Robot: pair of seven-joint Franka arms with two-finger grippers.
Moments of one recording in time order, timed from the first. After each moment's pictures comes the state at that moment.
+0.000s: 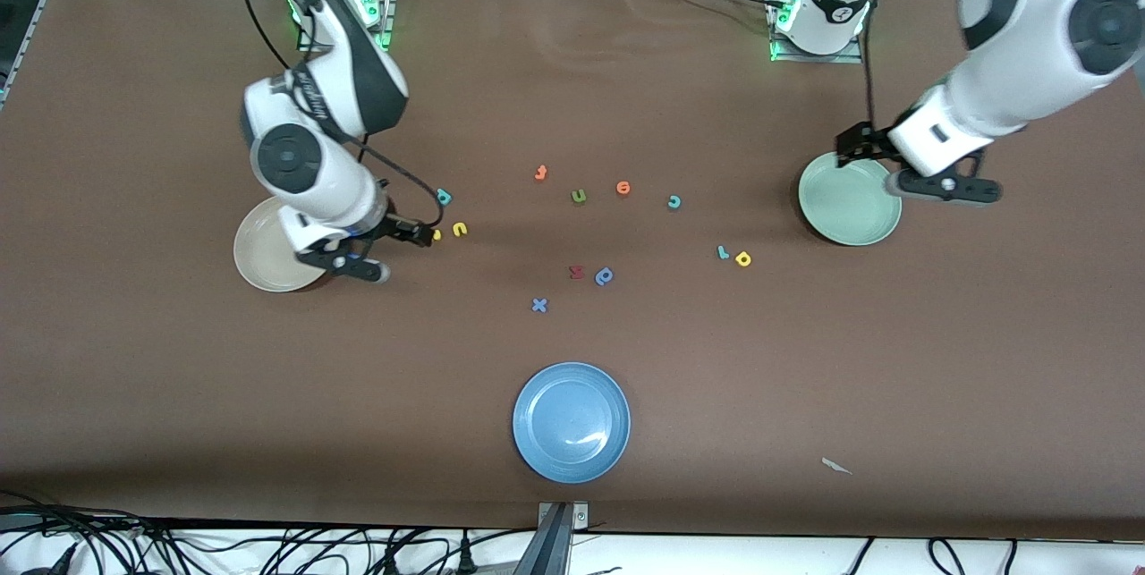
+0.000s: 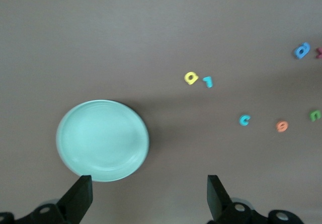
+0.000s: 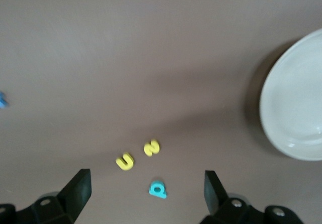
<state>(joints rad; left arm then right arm) 0.01 -0.05 -0.19 -2.04 -0.13 1.86 -0.09 0.25 0.37 0.18 -1.86 -0.04 2.09 0.69</state>
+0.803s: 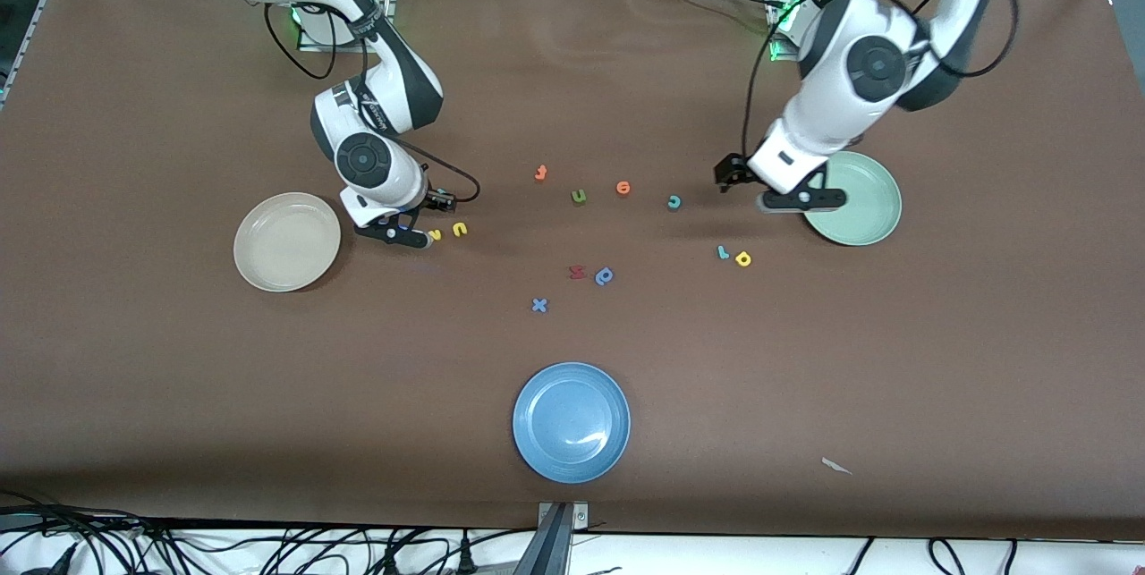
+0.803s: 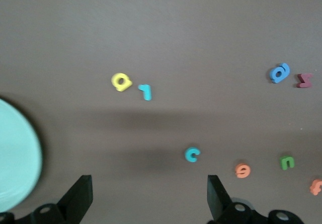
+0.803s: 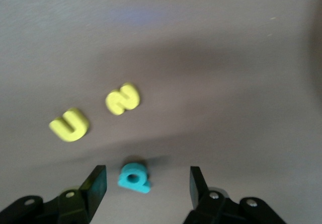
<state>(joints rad) -0.03 0.09 -0.42 -2.23 -0.15 2.30 -0.45 0.27 0.42 0.22 -2.12 -0.04 2.32 0.70</state>
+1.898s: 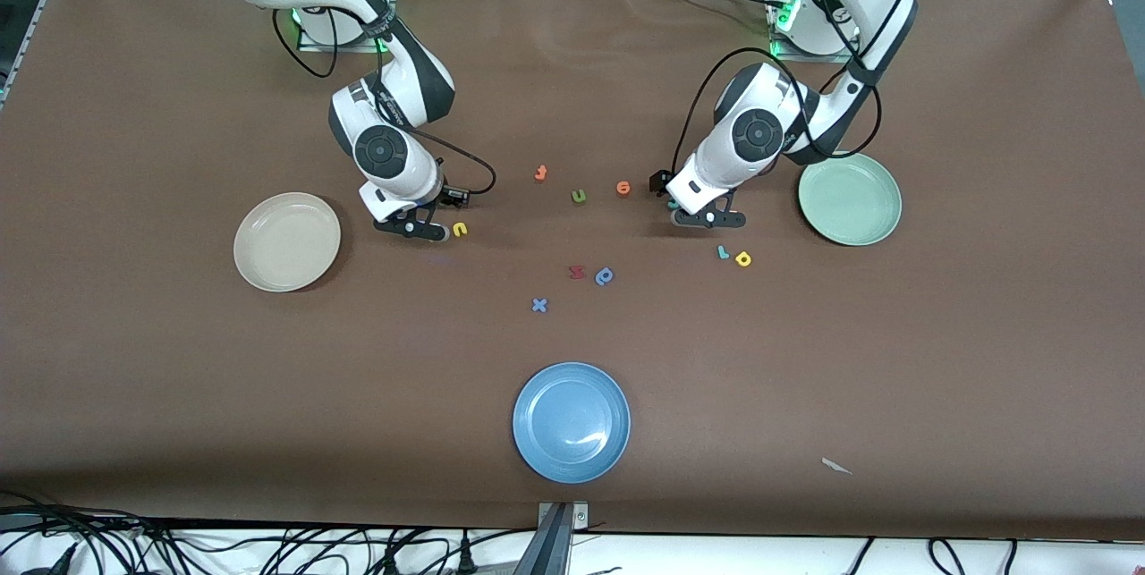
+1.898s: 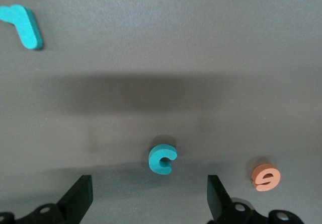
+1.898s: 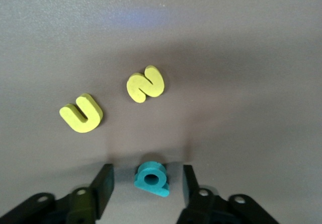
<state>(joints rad) -0.17 0.44 -0.40 -2.24 -0.10 2.54 -0.47 0.27 0.45 0.25 -2.16 -0.04 2.41 0.71</state>
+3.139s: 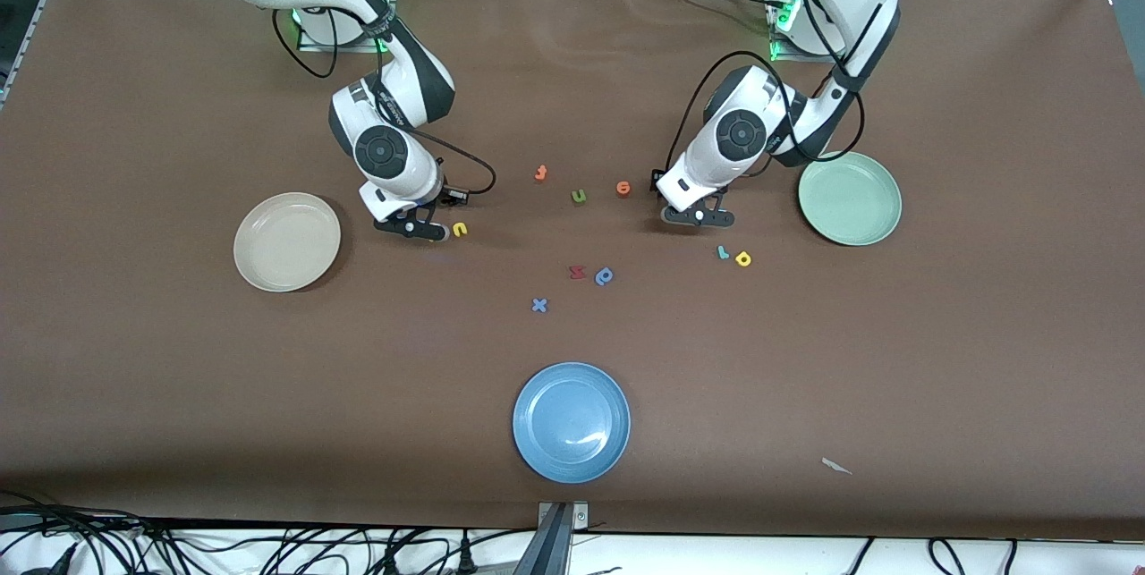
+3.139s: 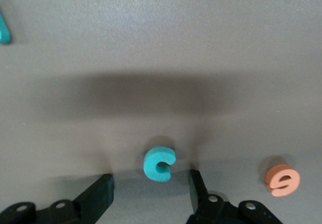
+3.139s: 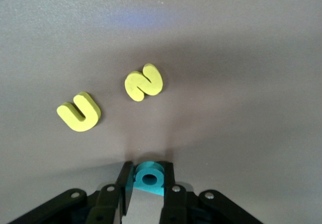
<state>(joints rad) -0.24 0.47 -0.36 -2.24 -0.04 2.57 -0.47 0.27 0.45 0.25 -2.16 -0.04 2.40 0.70</state>
